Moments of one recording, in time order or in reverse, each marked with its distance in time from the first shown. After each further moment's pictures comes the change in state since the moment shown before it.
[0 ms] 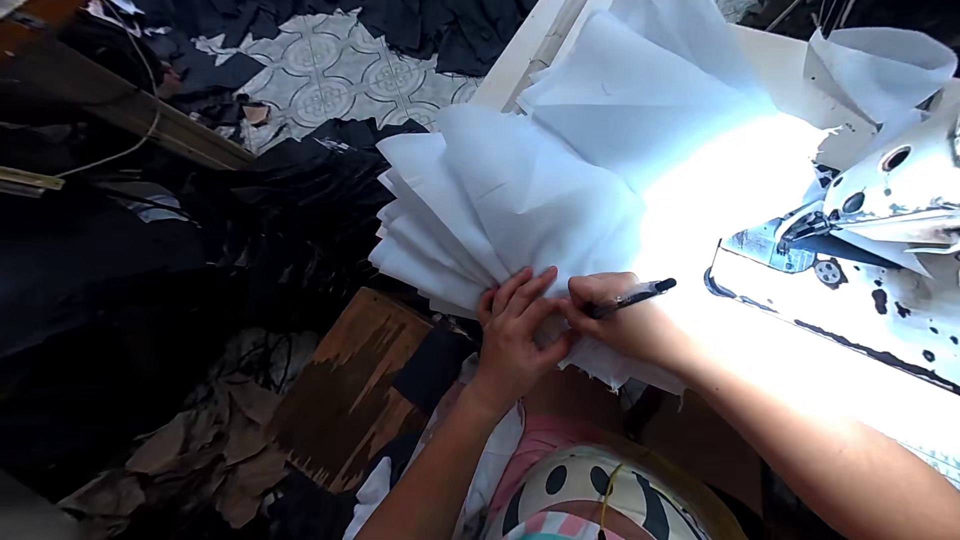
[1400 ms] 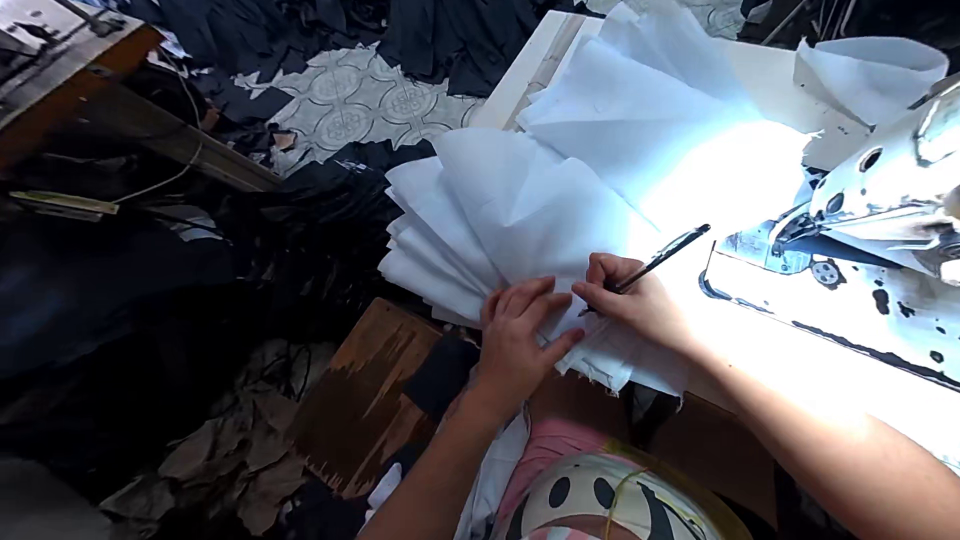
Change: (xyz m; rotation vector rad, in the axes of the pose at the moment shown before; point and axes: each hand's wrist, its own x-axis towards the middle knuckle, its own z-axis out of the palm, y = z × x) left_hand 0.010 0.018 -0.013 0.102 -0.081 -0.020; right_hand 0.002 0.004 -0.019 0.550 0.048 0.231
